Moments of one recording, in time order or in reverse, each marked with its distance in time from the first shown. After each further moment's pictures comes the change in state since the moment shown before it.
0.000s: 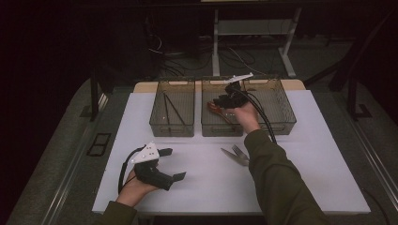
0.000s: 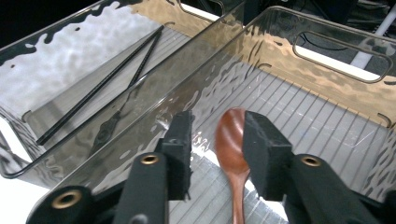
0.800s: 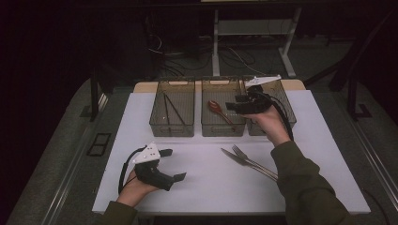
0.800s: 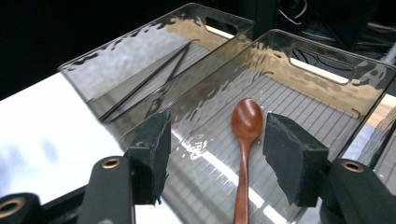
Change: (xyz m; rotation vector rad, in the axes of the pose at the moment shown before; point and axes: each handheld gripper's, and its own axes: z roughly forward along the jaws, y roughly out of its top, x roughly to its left) left arm 0.000 -0.002 0.002 0.016 0.005 -0.001; right arm -0.001 -0.018 -0.083 -0.080 0.085 -0.029
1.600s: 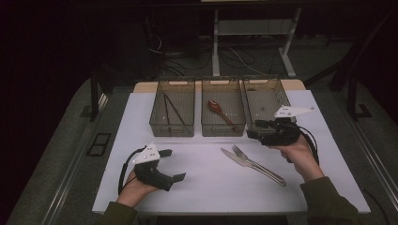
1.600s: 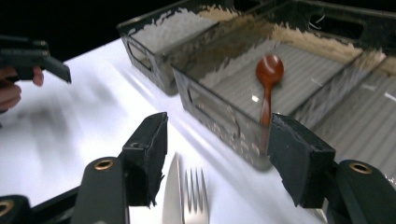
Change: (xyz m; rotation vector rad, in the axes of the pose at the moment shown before) left arm 0.000 -0.002 -0.001 0.004 0.007 -0.005; right arm 0.010 -0.083 -0.073 -0.052 0.091 -0.030
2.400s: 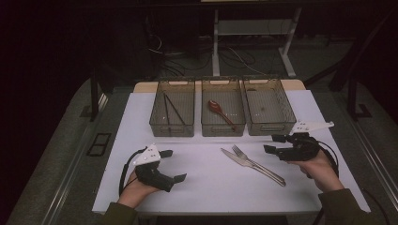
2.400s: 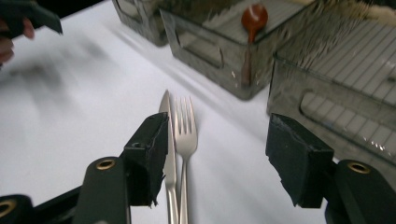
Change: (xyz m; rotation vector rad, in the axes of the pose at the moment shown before) left arm -0.001 -0.003 0.002 -0.004 -0.004 0.008; right arm -0.005 -0.042 -0.040 0.089 -0.039 0.018
